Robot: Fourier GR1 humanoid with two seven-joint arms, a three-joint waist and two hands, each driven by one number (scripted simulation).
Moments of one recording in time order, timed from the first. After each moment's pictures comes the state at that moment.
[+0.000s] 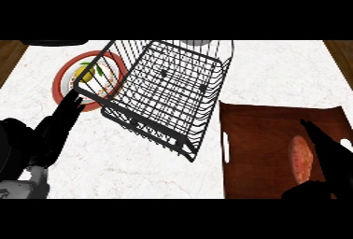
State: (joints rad) left arm -0.08 0.40 -0.11 -1.55 0.29 0.10 0.17; right arm 0.03 -0.58 0.27 -2.02 0.49 0.18 1.01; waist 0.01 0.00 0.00
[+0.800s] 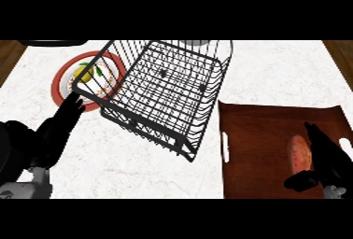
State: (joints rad) left arm -0.07 0.33 -0.04 -1.54 0.23 0.03 0.18; right arm 0.05 -0.46 0.20 -1.69 0.74 0.09 0.78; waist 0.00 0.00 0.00
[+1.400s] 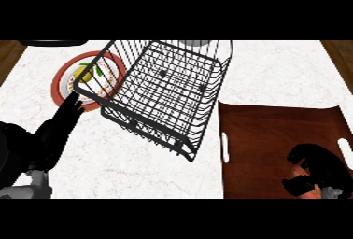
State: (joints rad) left arm -0.05 0.30 -0.01 -1.58 0.19 0.00 0.19; right arm 0.06 -0.44 0.18 -1.62 0.75 0.22 0.69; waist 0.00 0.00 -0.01
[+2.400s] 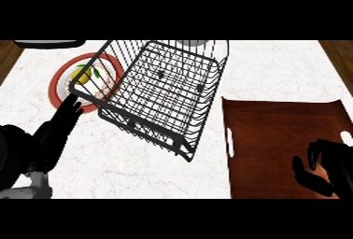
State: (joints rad) left arm -0.04 0.26 0.03 -1.58 0.16 -0.02 0.21; right arm 0.16 -0.52 0.15 -1.80 0.93 -0.06 0.35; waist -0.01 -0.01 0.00
